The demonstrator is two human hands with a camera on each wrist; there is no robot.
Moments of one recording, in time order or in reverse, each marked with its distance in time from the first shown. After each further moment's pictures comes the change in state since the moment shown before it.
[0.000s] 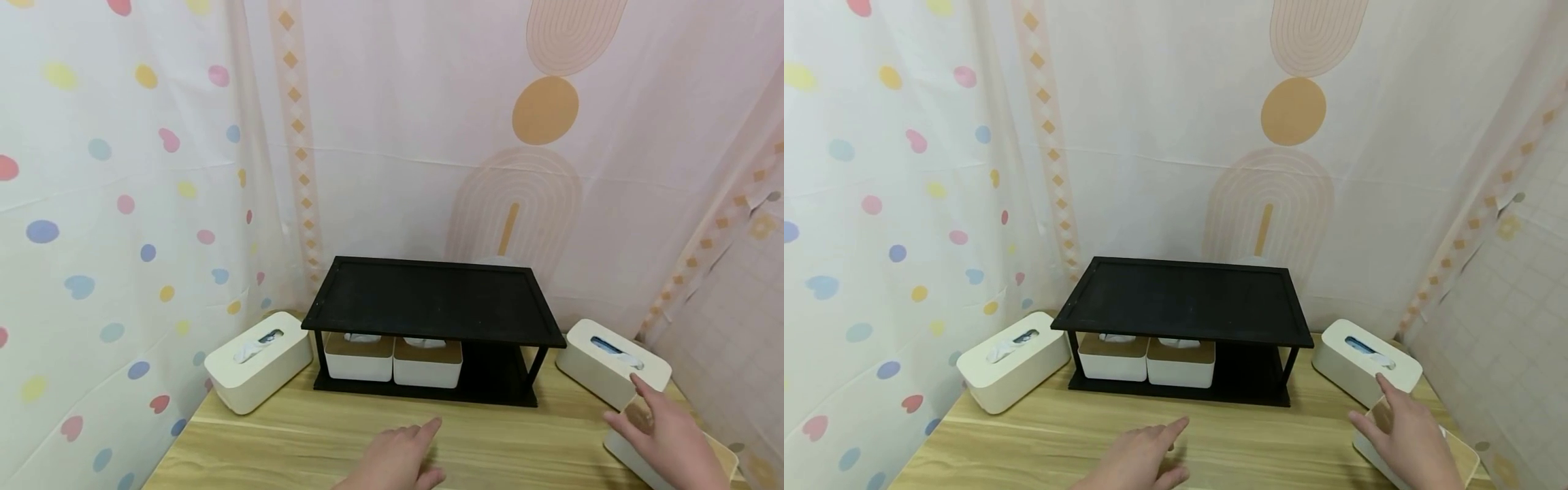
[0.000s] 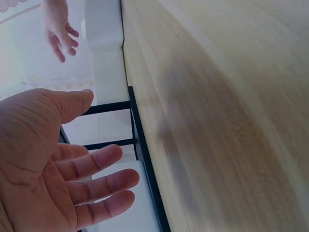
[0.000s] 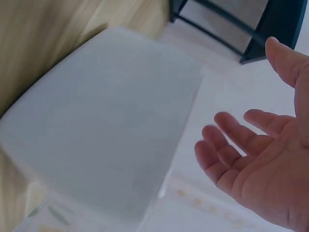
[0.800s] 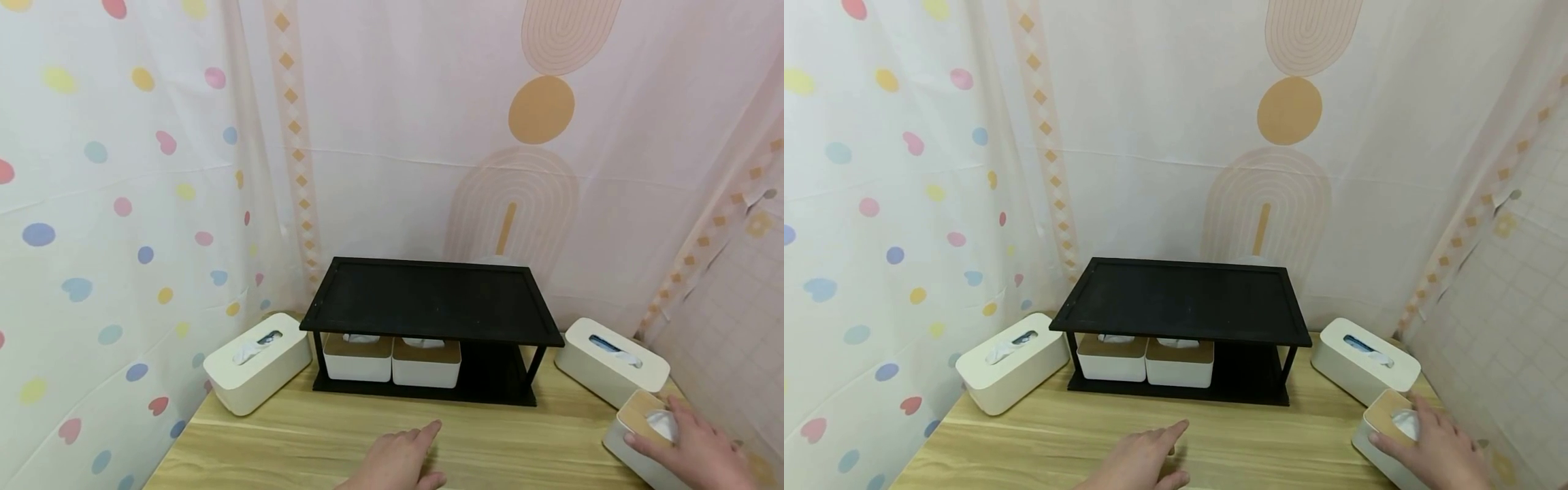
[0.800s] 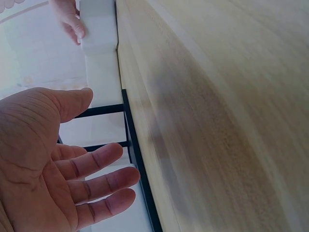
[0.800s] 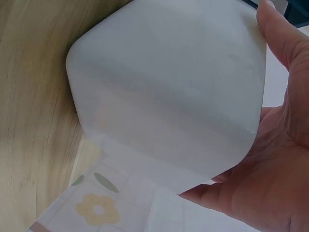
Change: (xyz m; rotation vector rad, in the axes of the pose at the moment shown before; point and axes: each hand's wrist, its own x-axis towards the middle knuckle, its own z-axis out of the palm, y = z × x) left_hand 0.002 0.001 0.006 0.006 -0.025 -0.013; right_hand -0.005 0.055 -0.003 -0.120 -0.277 0.220
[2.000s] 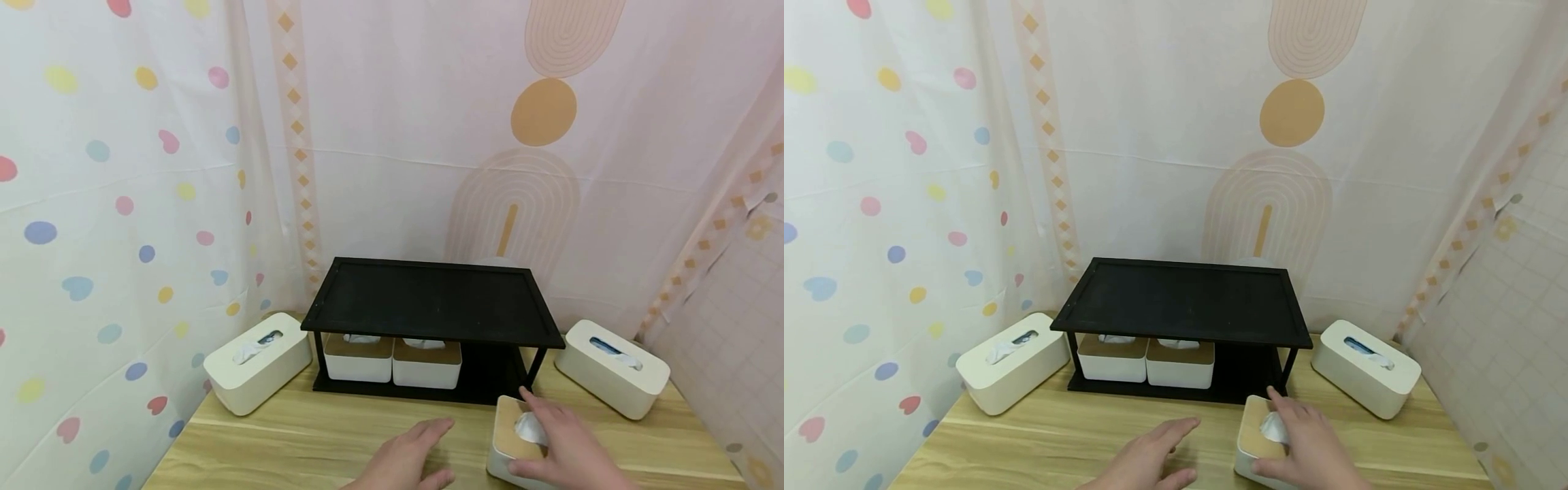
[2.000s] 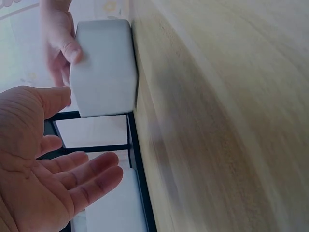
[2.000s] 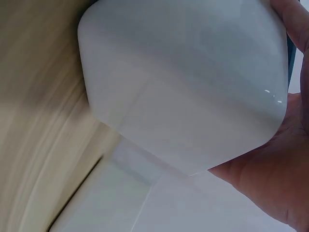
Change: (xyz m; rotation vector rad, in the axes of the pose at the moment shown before) left_hand -0.002 0.002 0.000 -0.299 0.020 0.001; right_hand -0.017 -0.156 0.052 0.105 0.198 -0.577
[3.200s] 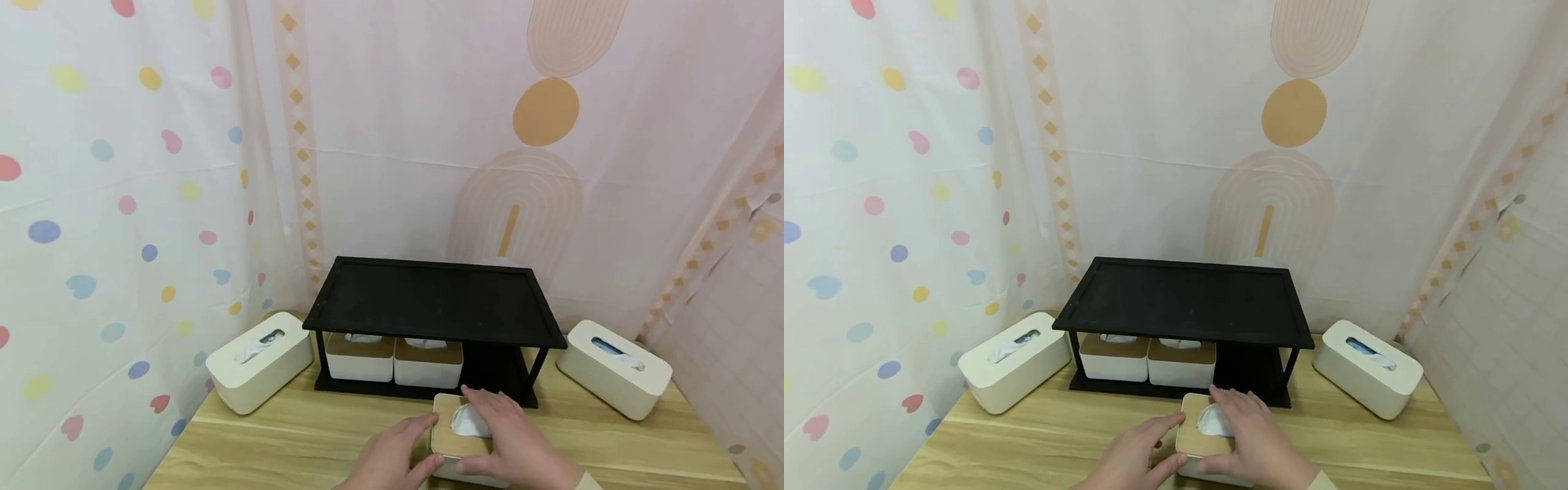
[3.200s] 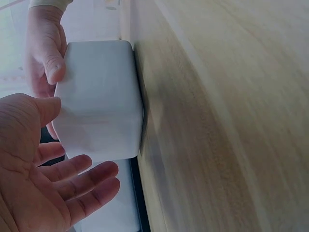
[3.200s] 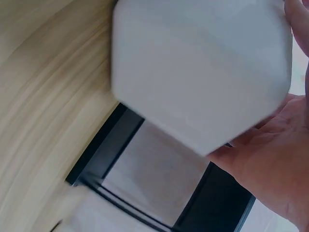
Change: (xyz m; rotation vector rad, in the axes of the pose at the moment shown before) left_hand -0.005 -0.009 -0.007 -0.032 0.059 -0.154; right_hand 0.042 -0.059 0.019 0.207 -0.145 -0.124
